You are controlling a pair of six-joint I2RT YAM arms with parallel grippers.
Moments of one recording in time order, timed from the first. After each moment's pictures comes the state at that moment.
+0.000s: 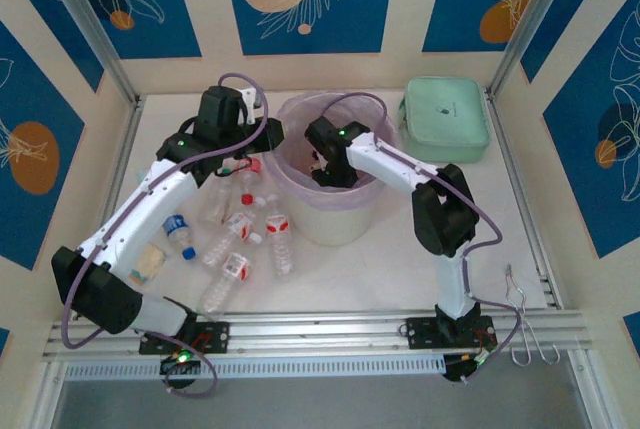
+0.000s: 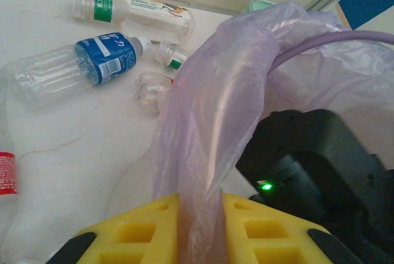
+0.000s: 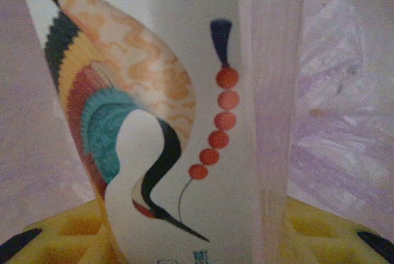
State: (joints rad) left arm -0.48 1.41 1.42 -0.58 0.18 -0.52; right arm 0.67 2.02 1.67 -1.07 -0.05 0.35
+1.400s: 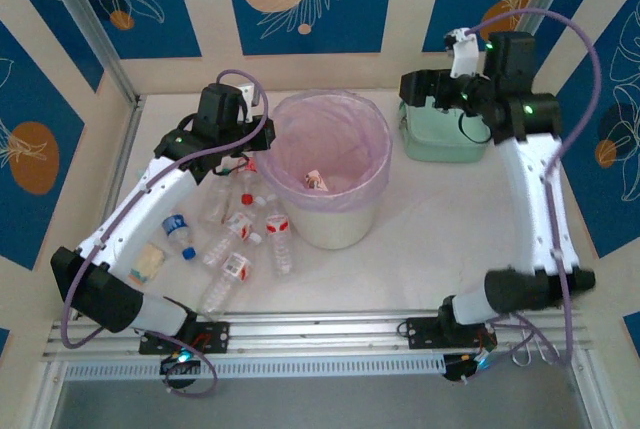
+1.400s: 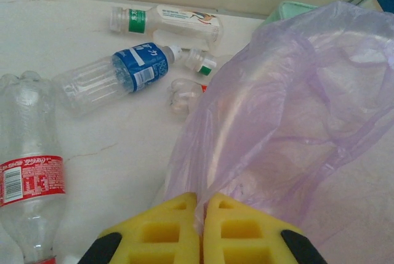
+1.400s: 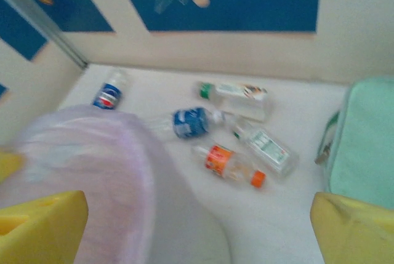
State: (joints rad) left arm -0.48 1.42 1.47 -0.66 0.09 -0.45; right arm 0.05 1.51 1.88 -0.96 -0.43 0.09
